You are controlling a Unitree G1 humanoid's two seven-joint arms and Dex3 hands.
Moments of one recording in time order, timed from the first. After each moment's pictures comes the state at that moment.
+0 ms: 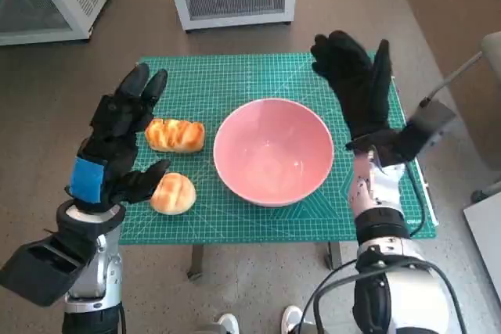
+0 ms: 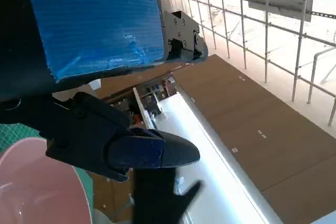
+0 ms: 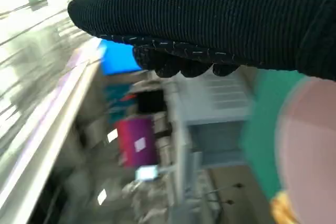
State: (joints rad) left arm -0.26 0.23 0.18 -0.05 -0.20 -0.44 -0.29; right arm -0.98 -0.08 -0.35 1.09 0.29 -0.65 0.59
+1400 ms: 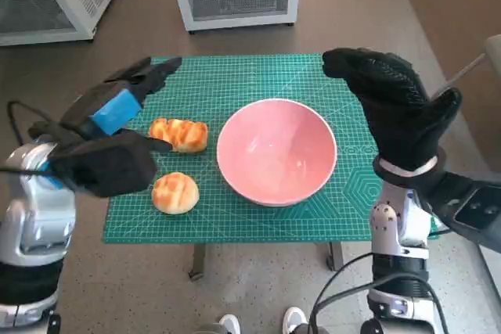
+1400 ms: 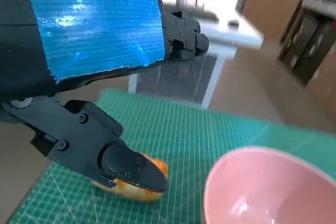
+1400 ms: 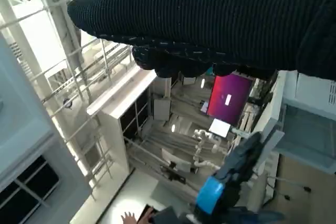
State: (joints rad) left arm -0.63 0.66 -0.13 -0.07 0.50 0.31 -0.59; right arm -0.63 -0.07 -0.19 0.29 0.50 -0.50 0.72
